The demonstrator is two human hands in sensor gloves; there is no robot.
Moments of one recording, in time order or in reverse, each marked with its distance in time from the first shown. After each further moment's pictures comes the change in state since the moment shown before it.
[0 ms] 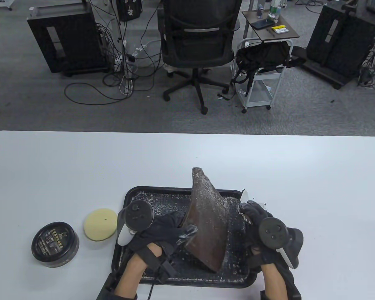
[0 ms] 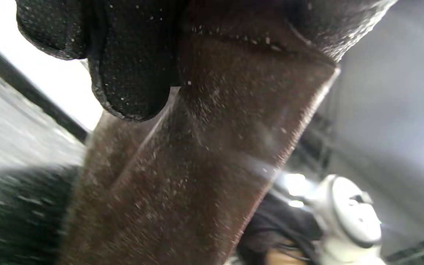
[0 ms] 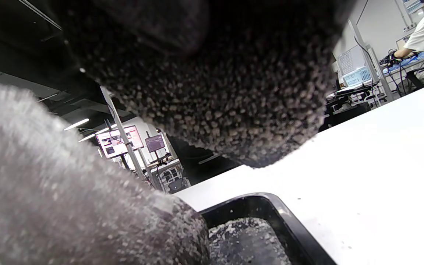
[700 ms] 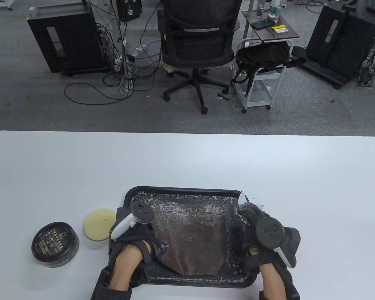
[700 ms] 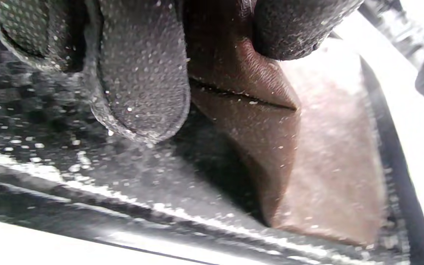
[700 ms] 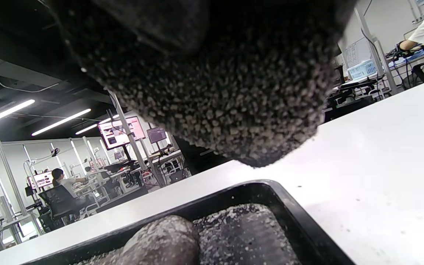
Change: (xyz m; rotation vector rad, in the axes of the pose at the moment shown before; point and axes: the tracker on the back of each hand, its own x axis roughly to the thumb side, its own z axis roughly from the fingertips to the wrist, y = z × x) left_hand -0.083 -0.010 0.013 -0.434 0.787 -0.266; right_hand 0.005 0.006 0.001 0.043 -0.011 0.016
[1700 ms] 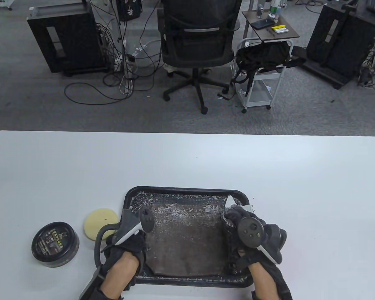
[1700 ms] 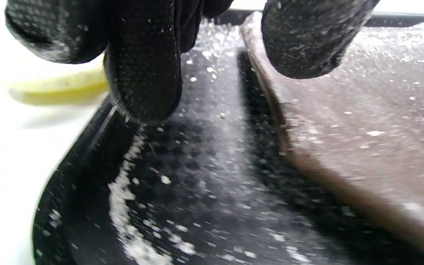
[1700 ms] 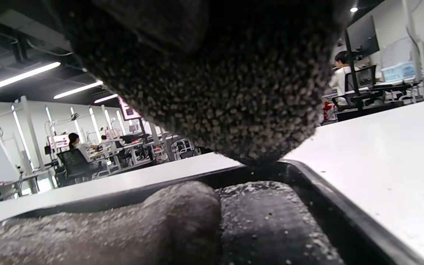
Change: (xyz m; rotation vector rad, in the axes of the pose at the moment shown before) left_hand -0.006 0.007 0.028 0.368 0.175 -0.467; right_hand 0.035 0.027 0.000 0.083 -0.125 0.132
